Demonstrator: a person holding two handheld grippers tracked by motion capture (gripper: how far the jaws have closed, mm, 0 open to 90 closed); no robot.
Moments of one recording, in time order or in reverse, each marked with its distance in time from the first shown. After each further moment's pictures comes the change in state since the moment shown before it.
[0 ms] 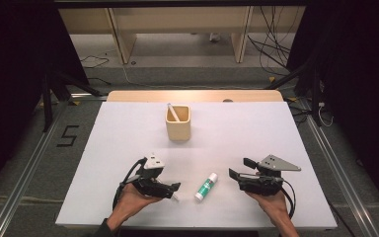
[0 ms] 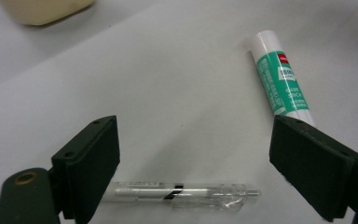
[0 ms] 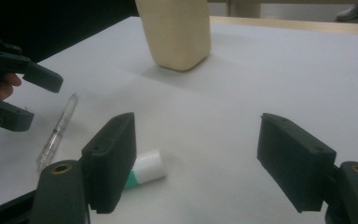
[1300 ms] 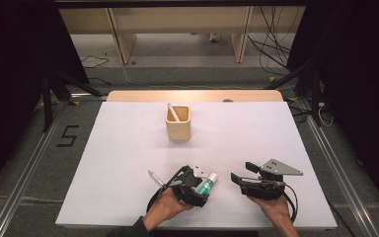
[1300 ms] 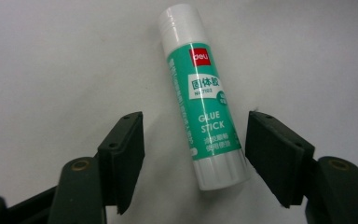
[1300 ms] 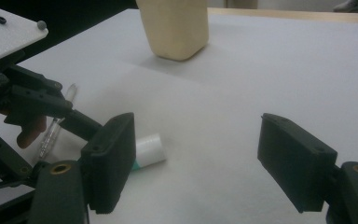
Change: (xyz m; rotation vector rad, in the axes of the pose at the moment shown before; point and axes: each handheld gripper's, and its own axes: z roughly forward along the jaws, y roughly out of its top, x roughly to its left) left arm -0.072 0.026 0.066 0.198 -0.019 0.140; right arm 0.002 -0.008 -0.007 0.021 -0.011 0.005
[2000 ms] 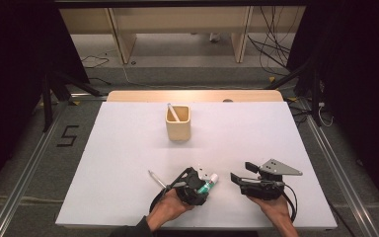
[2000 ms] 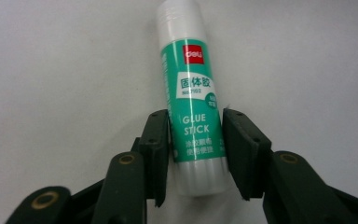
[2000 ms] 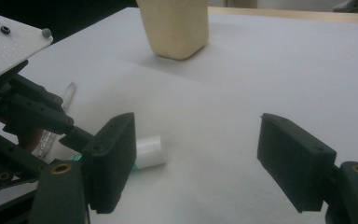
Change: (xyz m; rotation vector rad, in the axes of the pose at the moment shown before) left arm -0.006 0.003 0.005 0.023 0.018 0.027; right arm 0.001 0.000 0.001 0.003 -0.004 -0.005
